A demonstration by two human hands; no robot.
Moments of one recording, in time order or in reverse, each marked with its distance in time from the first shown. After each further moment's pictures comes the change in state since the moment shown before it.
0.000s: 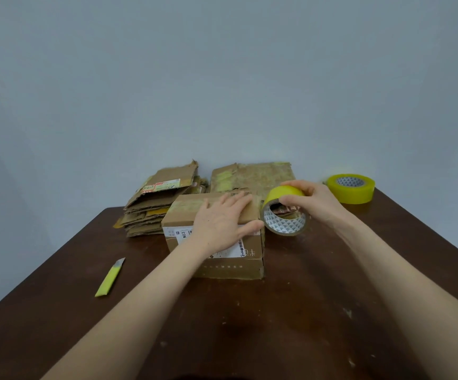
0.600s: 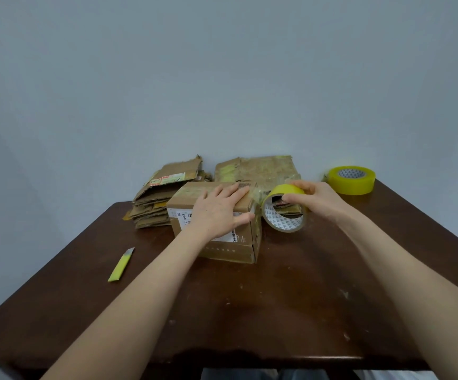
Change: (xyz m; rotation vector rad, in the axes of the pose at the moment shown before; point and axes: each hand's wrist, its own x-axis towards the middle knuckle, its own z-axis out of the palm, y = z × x) left_hand -0.001 -0.012 0.006 0.070 0.027 -0.030; right_hand -0.018 0.004 -0.007 -0.185 -0.029 0.039
